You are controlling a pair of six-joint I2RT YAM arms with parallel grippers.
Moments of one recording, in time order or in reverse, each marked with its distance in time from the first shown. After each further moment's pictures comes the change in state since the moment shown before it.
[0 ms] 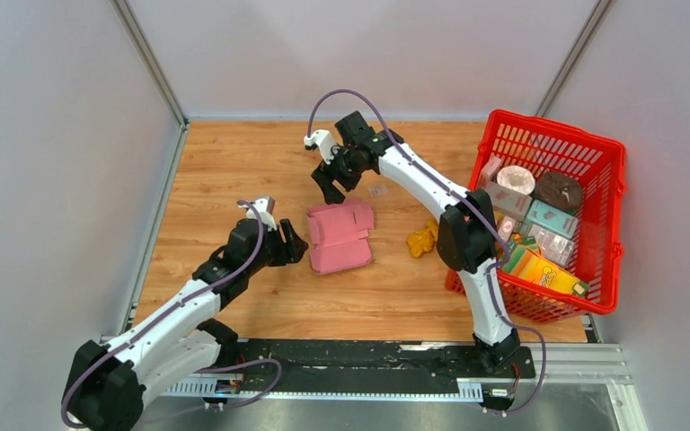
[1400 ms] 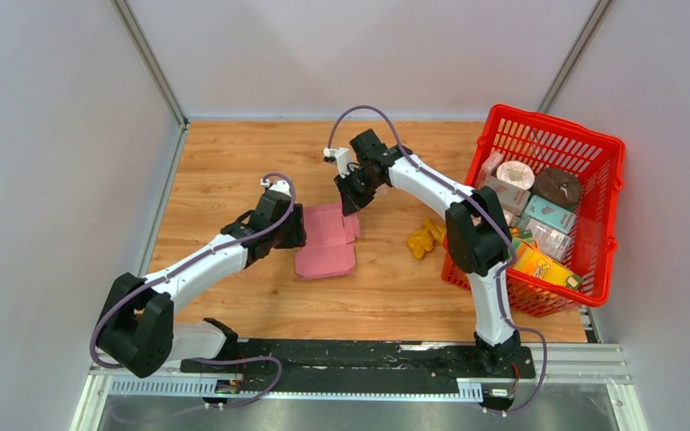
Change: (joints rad) left arm -0.002 0.433 0.277 -0.153 -0.105 0.104; right arm -0.039 -0.056 -0.256 0.081 -0.088 0.165
